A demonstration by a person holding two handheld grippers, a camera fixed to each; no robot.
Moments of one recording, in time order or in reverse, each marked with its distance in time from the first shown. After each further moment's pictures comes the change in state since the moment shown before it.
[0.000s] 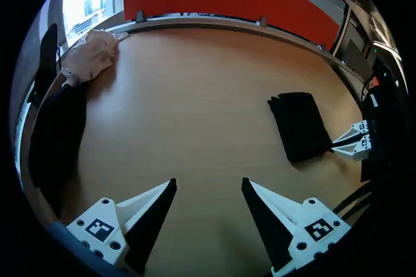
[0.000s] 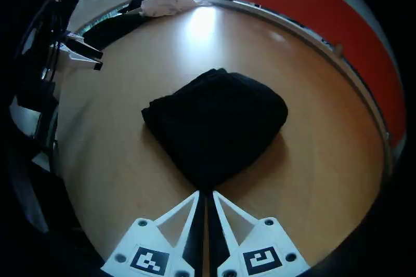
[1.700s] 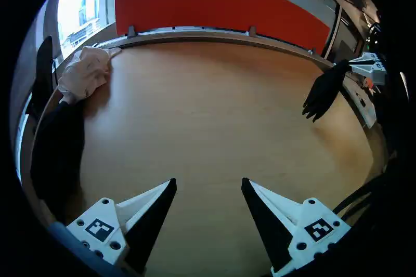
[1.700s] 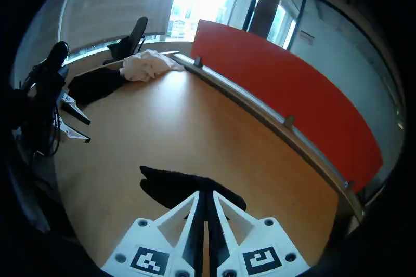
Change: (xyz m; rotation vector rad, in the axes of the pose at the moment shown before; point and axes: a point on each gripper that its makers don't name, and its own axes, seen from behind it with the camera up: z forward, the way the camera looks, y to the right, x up) left arm 0.026 0.018 -0.016 -0.033 0.063 0.042; right arm 0.144 0.108 -0.142 -0.212 0.283 -0.102
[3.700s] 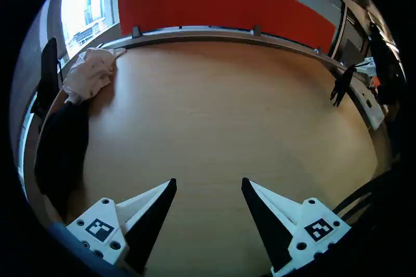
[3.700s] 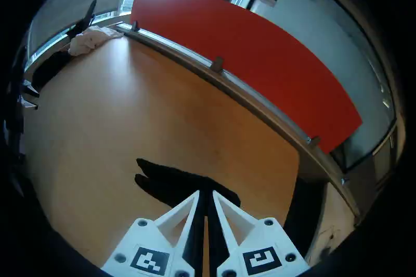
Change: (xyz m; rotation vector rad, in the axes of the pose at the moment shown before) left arm 0.003 0.011 -0.002 0.063 -0.013 -0.011; right arm -0.136 0.233 -0.040 -0.200 -0.225 0.098
